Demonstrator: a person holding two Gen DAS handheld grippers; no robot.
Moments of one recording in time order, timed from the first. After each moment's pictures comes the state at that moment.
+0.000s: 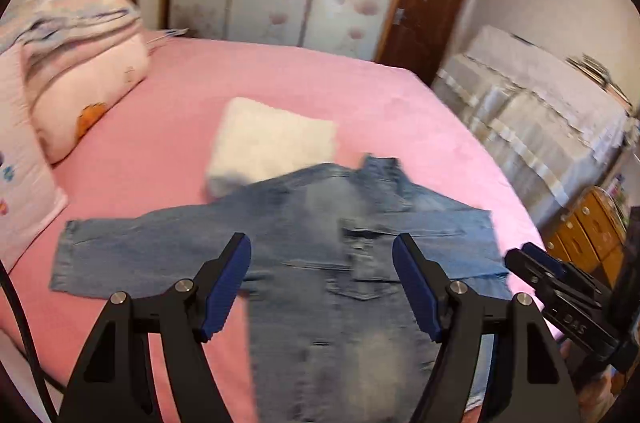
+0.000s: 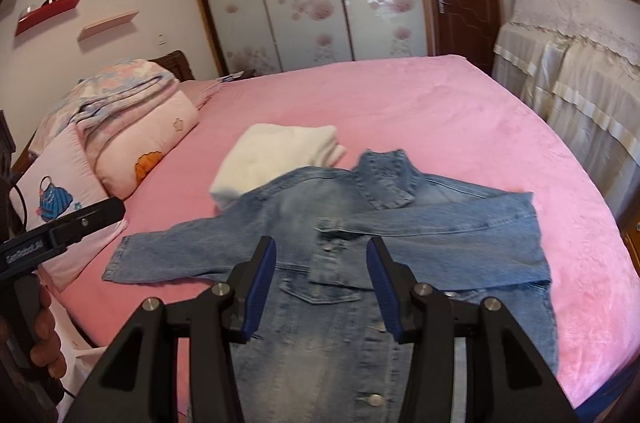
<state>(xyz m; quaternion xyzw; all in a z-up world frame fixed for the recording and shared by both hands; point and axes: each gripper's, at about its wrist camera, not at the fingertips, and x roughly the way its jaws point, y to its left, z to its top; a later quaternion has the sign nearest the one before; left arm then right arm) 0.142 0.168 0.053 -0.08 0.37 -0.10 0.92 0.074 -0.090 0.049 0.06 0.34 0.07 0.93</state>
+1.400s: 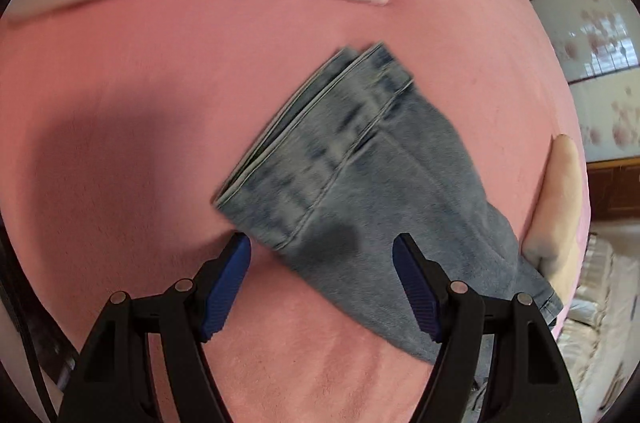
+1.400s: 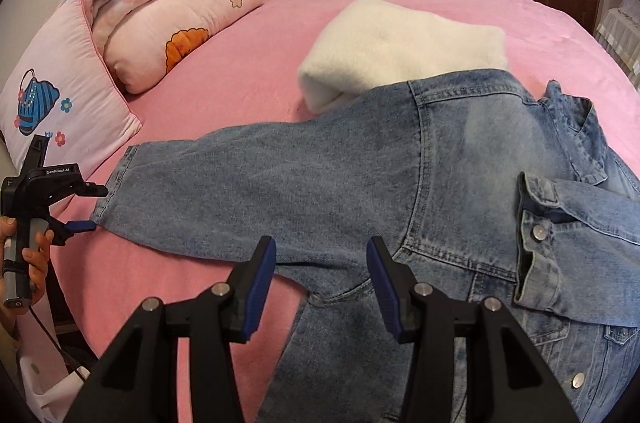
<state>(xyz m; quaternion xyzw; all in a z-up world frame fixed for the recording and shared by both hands) 0.212 0.551 -0.216 -0.44 0.53 0.21 0.69 0.218 0.120 -0.119 0.00 0.49 0.18 0.85</state>
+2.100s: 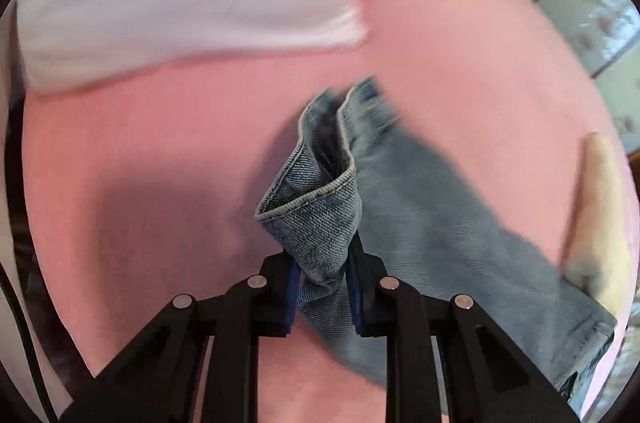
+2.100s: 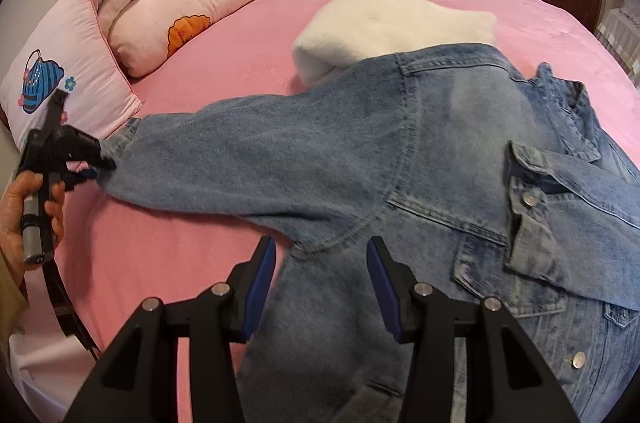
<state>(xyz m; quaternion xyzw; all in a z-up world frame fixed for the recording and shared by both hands) 0.257 0.485 -0.191 -0.30 0.48 0.29 0.77 0.188 0.094 -0.129 -0.01 0.49 0.18 0.85</state>
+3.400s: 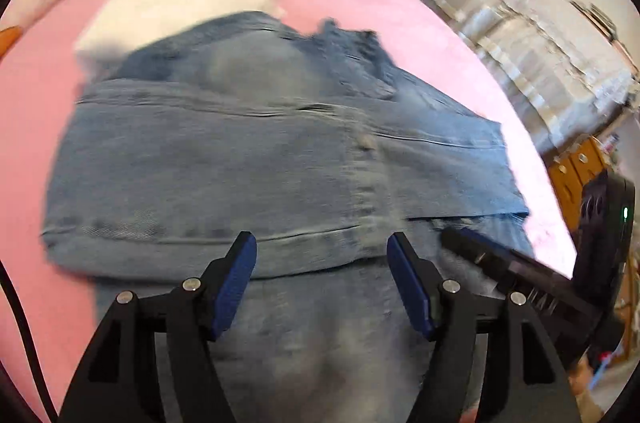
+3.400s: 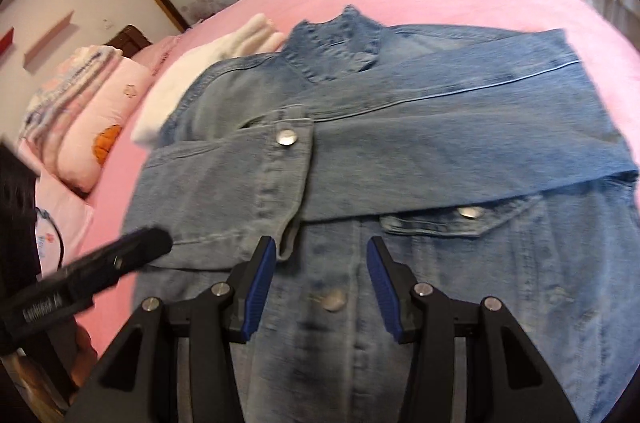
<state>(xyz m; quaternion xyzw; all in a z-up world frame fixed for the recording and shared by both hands) 0.253 0.008 -0.162 -0.08 0.50 -0.17 0.85 0.162 -0.176 -0.149 0.19 0.48 0.07 0.85</state>
